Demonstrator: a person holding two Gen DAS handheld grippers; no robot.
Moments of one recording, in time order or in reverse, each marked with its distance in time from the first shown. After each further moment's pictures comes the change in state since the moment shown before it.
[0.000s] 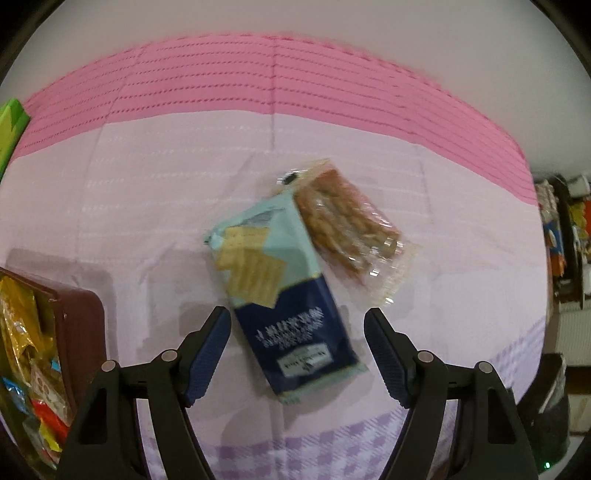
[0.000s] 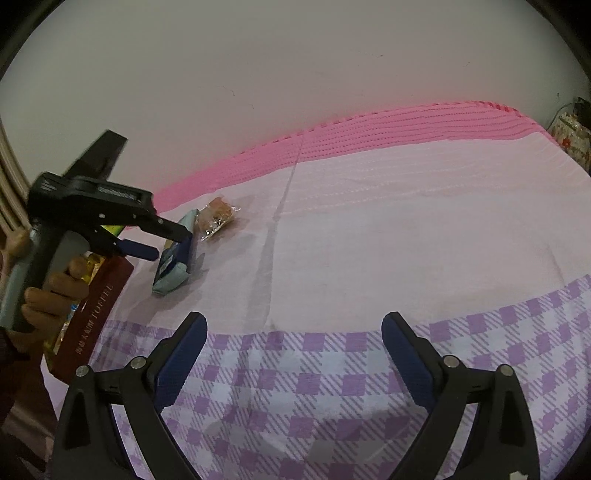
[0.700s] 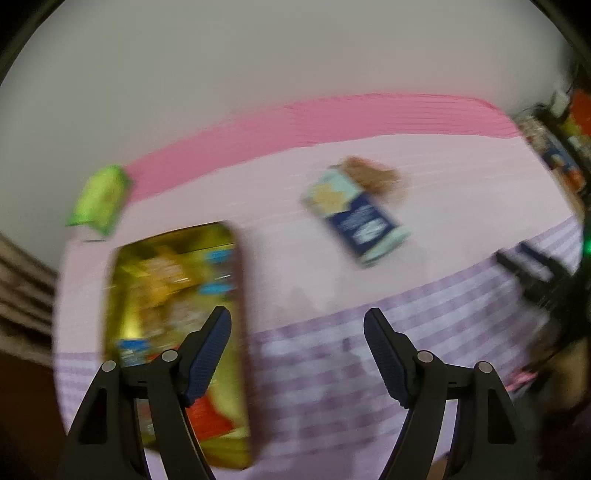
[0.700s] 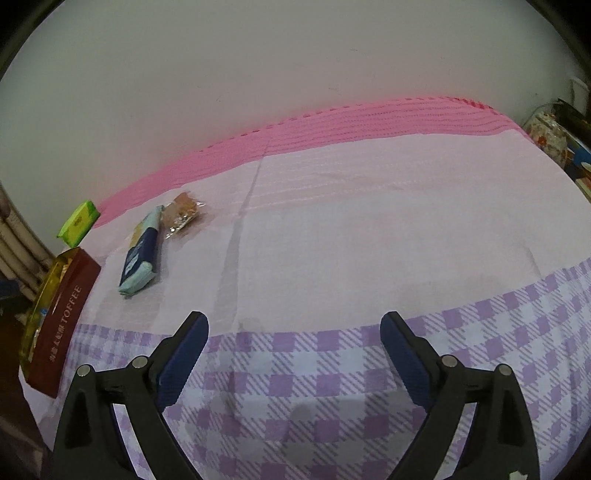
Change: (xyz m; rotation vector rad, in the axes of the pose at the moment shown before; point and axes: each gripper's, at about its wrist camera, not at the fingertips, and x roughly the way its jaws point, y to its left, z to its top) left arm -0.118 0.025 -0.136 0.293 -0.256 0.215; right arm 0.007 0.000 0.002 0.005 0.024 -0.133
